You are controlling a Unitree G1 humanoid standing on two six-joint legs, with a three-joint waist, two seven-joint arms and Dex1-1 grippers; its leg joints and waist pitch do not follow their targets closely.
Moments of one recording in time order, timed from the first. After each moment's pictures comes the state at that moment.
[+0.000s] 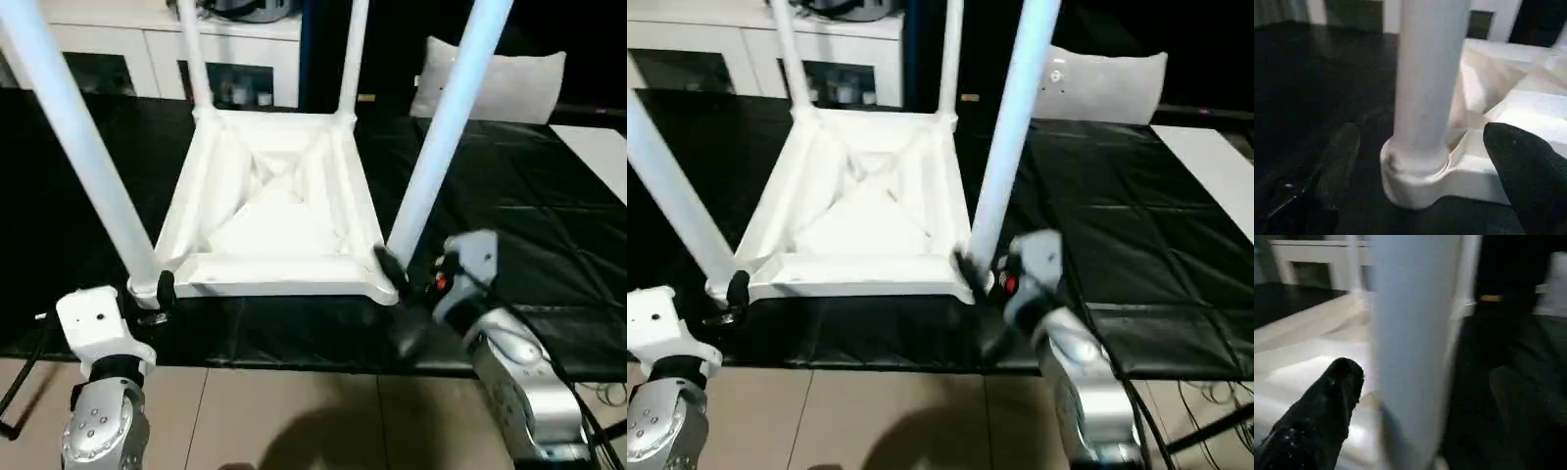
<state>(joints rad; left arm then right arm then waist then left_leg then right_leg) 0.18 0.04 0.24 -0.35 -0.07 0.22 -0.10 -0.13 -0.16 -0.03 -0.05 0.17 0.23 0.31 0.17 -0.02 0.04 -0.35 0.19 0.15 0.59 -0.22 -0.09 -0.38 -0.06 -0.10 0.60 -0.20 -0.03</state>
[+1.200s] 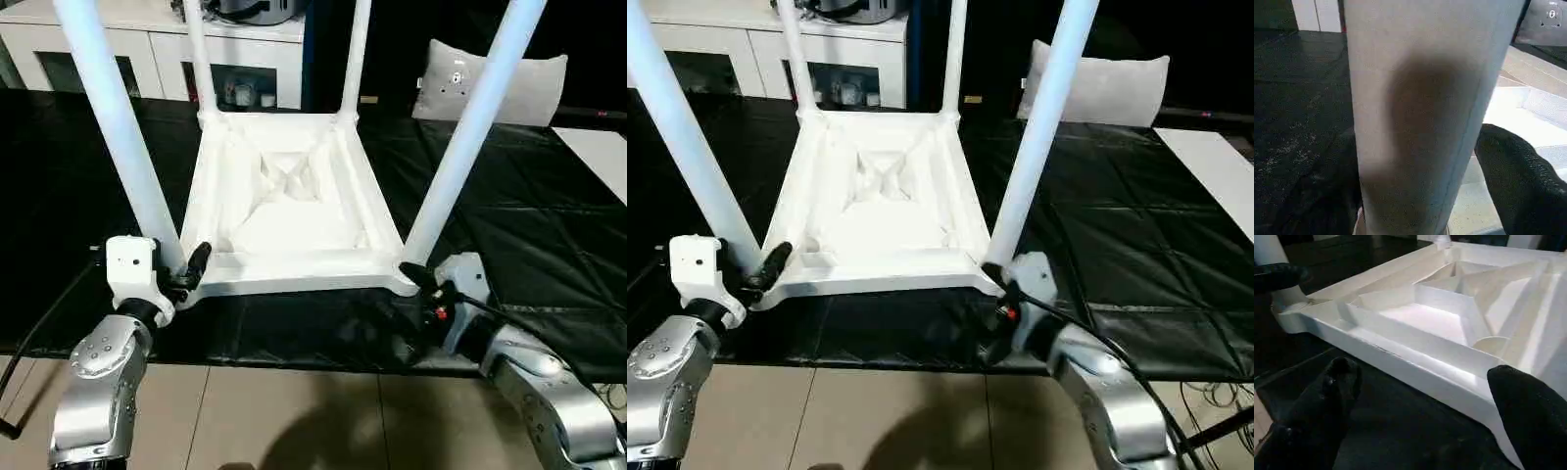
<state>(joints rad) -0.08 0.21 0.21 -0.02 -0.16 0.22 -0.29 -0.04 -0.33 0.08 -0.19 0.31 0.41 0.60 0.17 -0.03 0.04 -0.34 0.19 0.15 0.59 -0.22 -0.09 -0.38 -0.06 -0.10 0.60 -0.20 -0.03</state>
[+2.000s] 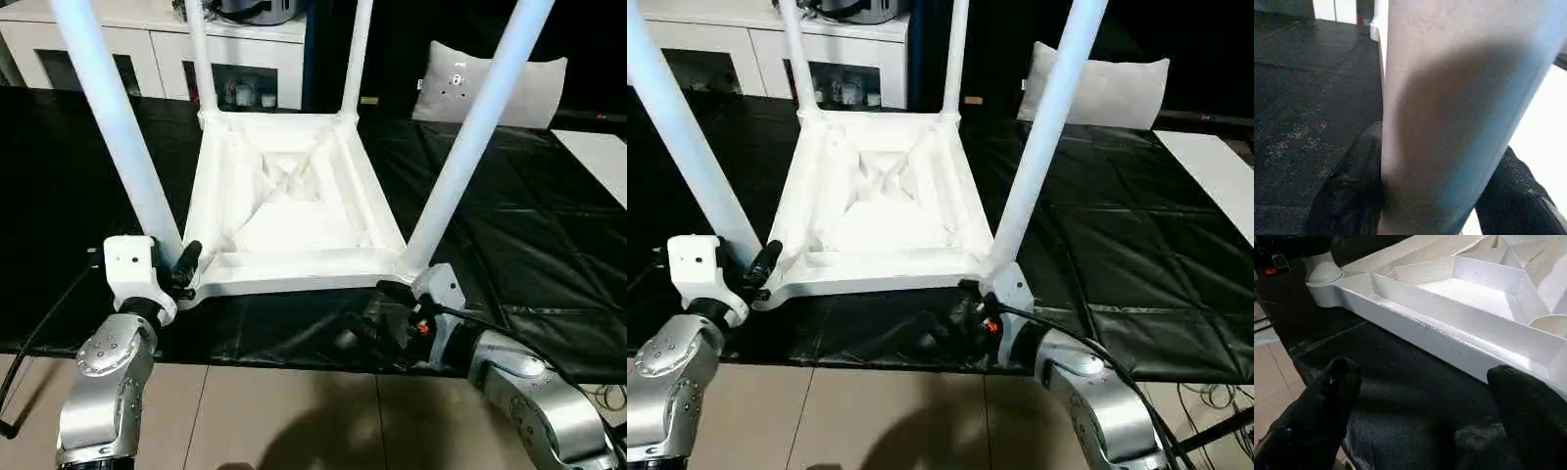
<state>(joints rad) -0.08 0.15 0.23 -0.07 -0.18 0.32 -0.21 -0.04 -0.35 0.15 -0.18 0.30 0.46 0.65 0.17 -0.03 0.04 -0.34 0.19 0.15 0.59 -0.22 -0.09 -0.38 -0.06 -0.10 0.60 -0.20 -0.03</state>
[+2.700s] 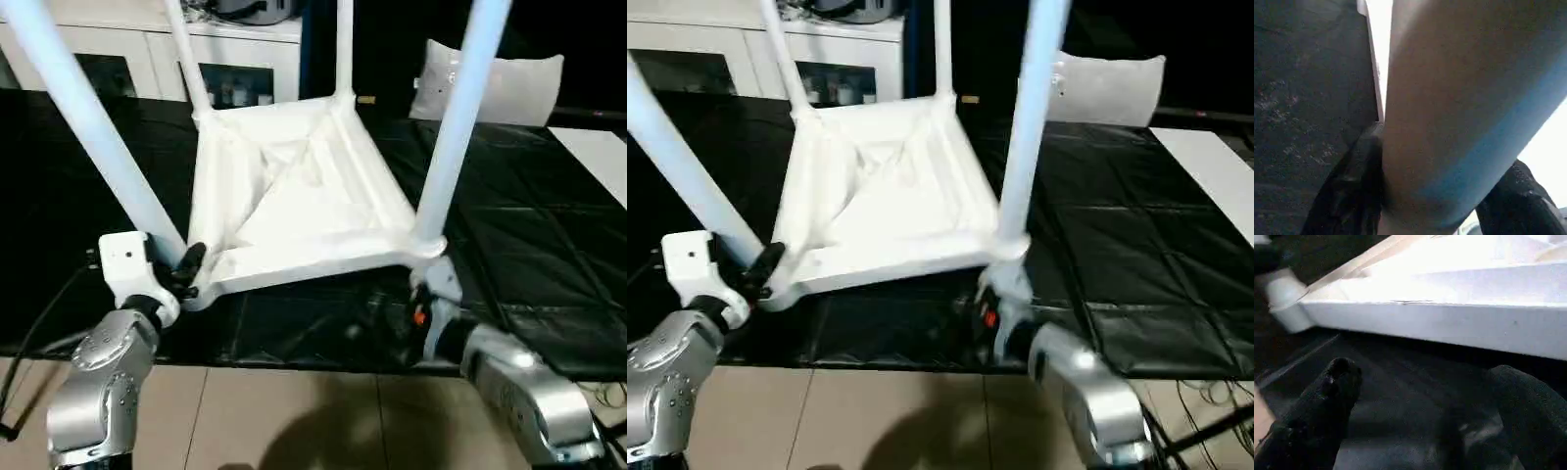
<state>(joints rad) -0.11 0.11 0.27 -0.18 -0.31 0.58 -0.21 -0.12 -0.27 0.09 -0.09 0.32 0.52 0.56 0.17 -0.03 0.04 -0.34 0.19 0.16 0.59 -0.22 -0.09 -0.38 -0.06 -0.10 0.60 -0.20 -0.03</state>
